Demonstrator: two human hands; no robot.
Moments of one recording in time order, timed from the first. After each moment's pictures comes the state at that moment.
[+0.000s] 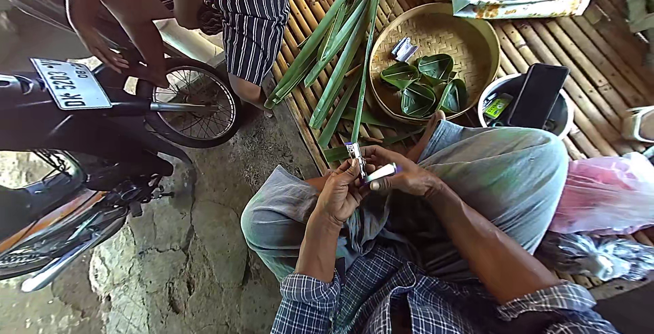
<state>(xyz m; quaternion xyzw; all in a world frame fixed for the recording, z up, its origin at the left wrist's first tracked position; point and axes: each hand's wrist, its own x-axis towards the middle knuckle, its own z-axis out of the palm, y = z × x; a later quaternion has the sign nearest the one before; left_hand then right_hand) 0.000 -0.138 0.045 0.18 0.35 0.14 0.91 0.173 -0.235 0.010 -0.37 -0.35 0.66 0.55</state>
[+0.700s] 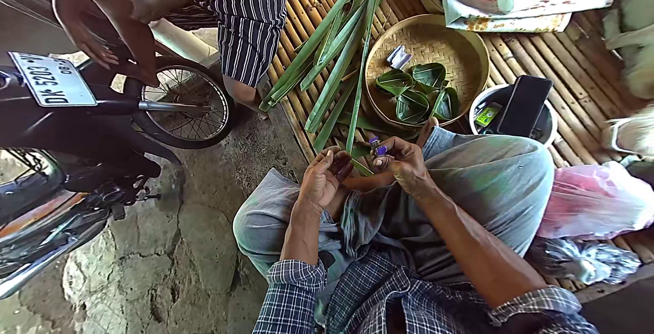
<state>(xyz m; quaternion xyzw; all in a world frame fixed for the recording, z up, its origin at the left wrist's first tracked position) -0.003 -0.096 0.016 0.26 0.41 0.21 0.85 0.174 -0.234 -0.006 -0.54 -0.29 0.40 0.67</state>
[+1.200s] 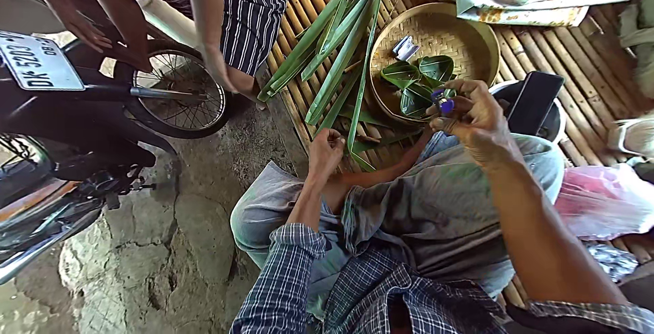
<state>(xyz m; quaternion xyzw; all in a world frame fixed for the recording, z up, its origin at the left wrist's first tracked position) 0.024 -0.063 -0.017 0.76 0.48 0.06 0.44 0.274 -0.258 0.058 -0.66 -0.35 0.34 0.57</state>
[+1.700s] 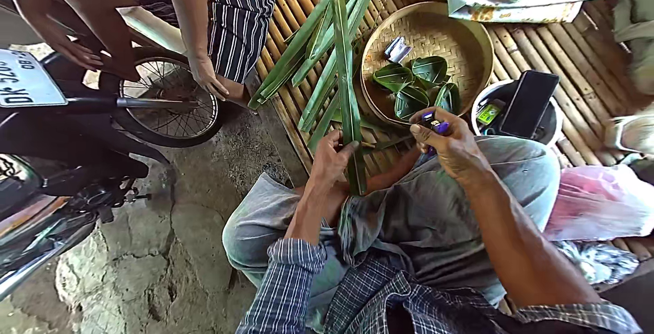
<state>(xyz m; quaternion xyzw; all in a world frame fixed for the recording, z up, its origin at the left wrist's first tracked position) 0.047 -0.076 -0.010 0.69 0.37 0.12 0.60 0.255 -0.248 0.035 -0.65 -0.27 0.39 0.60</state>
